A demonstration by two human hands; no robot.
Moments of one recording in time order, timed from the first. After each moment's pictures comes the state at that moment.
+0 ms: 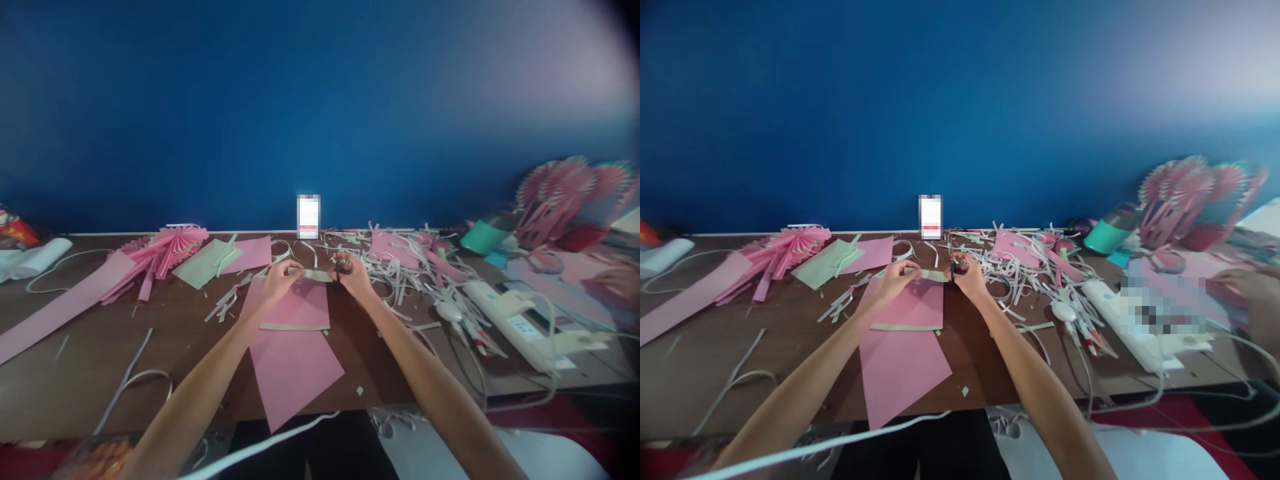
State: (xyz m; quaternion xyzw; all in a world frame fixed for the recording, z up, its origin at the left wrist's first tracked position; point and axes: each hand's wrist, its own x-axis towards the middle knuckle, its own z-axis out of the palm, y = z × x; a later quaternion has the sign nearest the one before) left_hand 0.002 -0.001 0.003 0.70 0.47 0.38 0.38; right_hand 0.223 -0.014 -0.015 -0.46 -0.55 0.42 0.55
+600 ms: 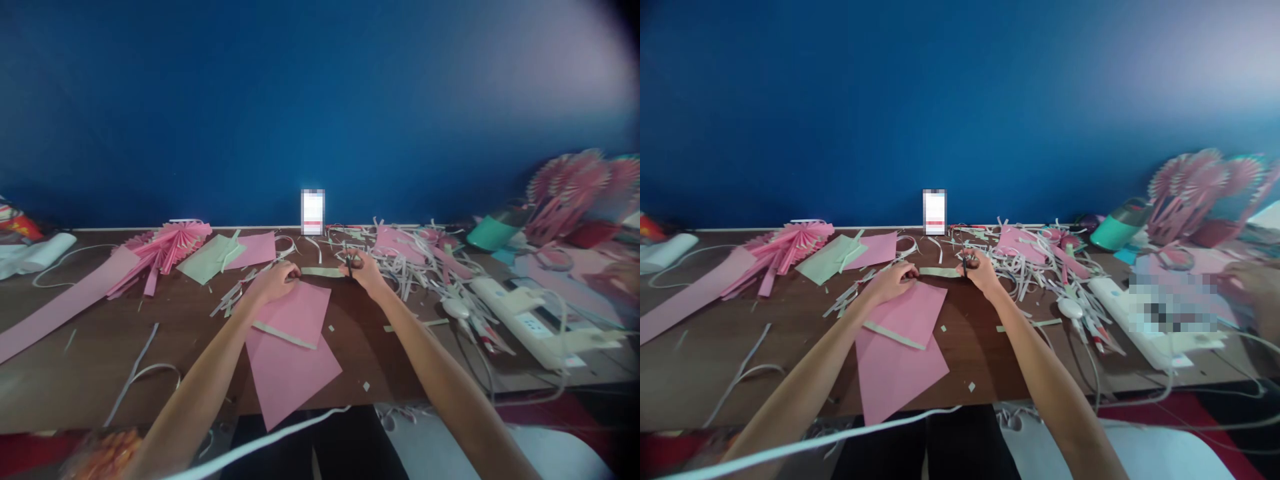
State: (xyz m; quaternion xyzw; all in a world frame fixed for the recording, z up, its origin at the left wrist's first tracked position) left_hand -0.031 -0.003 0.005 0.85 0.46 0.21 0.17; right_hand 0.243 -0.009 -0.016 -0.48 -0.53 0.45 0.54
